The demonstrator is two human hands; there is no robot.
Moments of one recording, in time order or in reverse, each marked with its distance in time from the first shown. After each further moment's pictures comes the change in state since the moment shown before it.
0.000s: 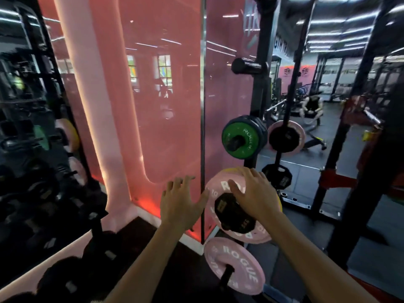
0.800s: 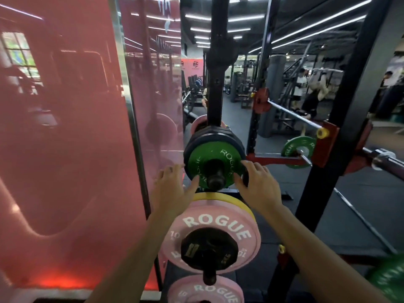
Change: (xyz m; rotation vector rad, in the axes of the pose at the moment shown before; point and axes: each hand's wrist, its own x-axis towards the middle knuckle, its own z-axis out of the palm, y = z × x) left_hand 0.300 -0.036 0.209 -0.321 -0.092 0.390; right_hand 0.171 0.092 0.103 -0.372 0.141 0.424
